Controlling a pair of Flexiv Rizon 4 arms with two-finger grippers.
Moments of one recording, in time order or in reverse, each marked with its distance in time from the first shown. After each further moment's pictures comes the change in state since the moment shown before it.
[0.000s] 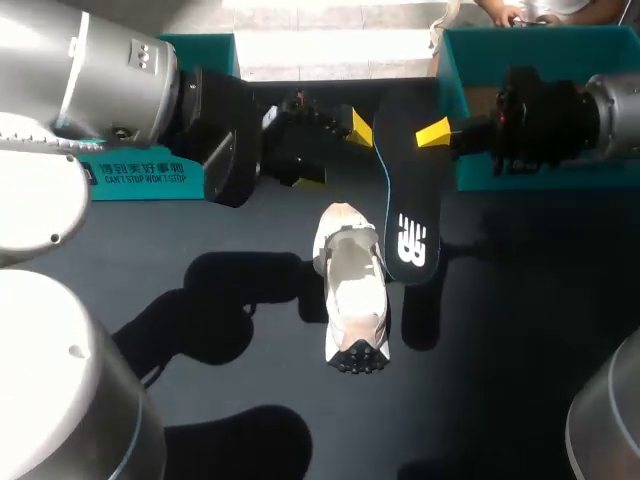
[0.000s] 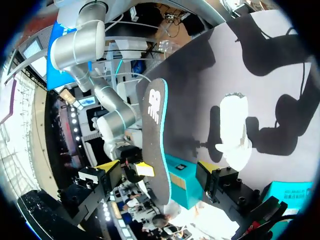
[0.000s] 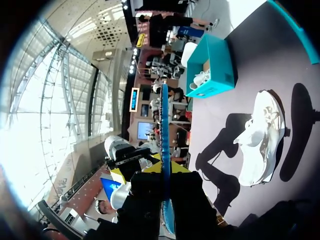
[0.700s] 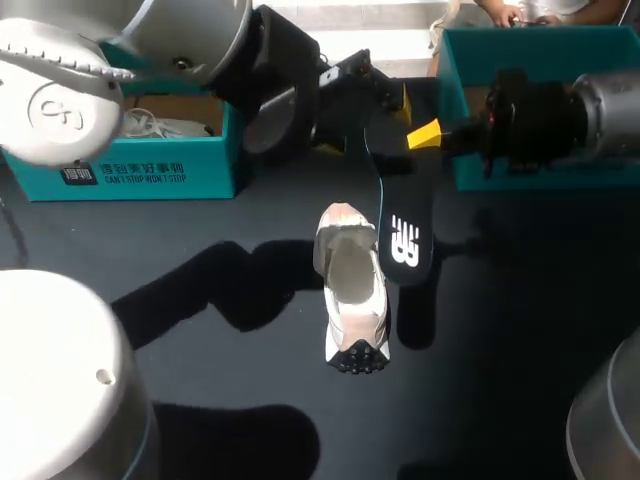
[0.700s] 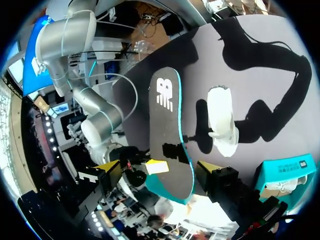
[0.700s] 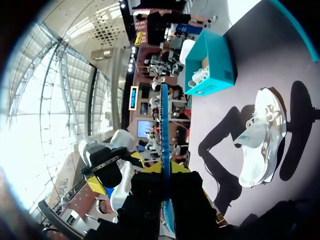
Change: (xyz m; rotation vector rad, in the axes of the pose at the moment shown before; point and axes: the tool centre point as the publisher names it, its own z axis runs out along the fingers) left arm -0.035 0.020 0.019 0.011 0.249 0.092; right arm -0.005 0.004 0.009 0.020 -0.003 0.015
